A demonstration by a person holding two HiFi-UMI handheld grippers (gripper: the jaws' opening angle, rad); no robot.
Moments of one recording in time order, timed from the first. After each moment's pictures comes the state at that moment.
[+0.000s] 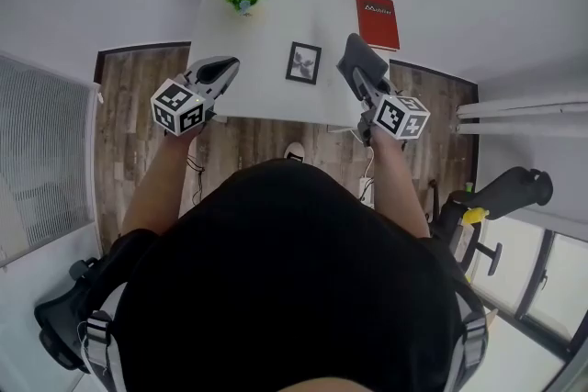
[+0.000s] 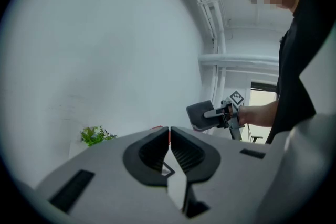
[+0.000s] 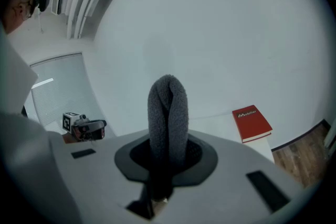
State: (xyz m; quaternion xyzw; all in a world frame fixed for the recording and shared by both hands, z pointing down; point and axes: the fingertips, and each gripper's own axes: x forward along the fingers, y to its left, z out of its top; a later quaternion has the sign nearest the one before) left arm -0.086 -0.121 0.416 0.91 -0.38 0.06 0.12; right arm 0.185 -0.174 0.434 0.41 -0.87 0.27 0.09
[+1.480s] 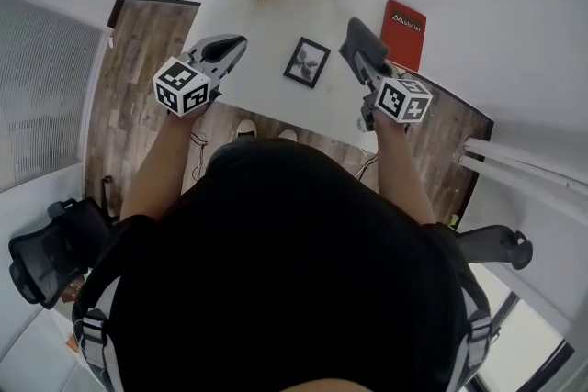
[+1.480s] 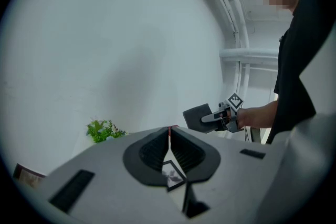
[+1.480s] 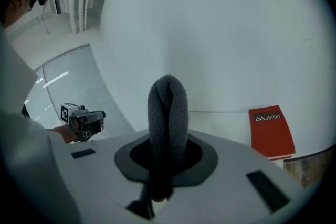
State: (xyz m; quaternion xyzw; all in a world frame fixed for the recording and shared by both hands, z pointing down) left arm -0.063 -0.195 0.451 0.86 -0.48 0.06 0.16; right arm 0.173 -0.295 0.496 0.29 -0.90 0.28 0.17
